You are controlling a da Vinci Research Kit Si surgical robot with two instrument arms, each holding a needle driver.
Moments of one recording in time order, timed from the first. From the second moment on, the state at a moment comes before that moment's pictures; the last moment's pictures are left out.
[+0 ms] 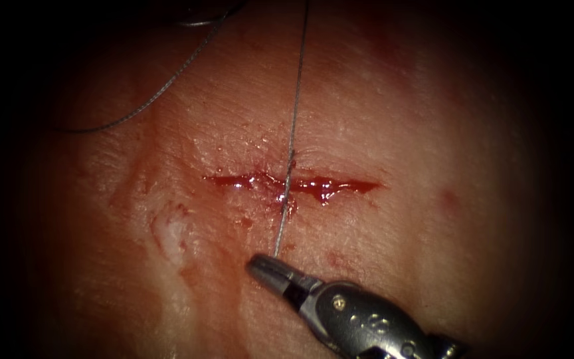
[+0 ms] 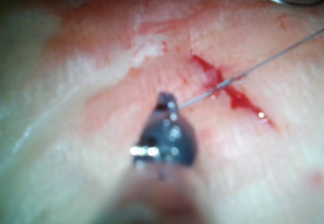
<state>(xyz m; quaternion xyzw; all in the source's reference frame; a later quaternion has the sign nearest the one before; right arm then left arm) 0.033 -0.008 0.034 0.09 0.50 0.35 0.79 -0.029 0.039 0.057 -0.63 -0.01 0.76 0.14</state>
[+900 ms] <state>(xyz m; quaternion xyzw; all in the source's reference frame) 0.032 -0.007 0.029 0.13 0.50 0.32 0.79 -0.029 0.035 0.049 -0.65 -0.04 0.75 0.13</state>
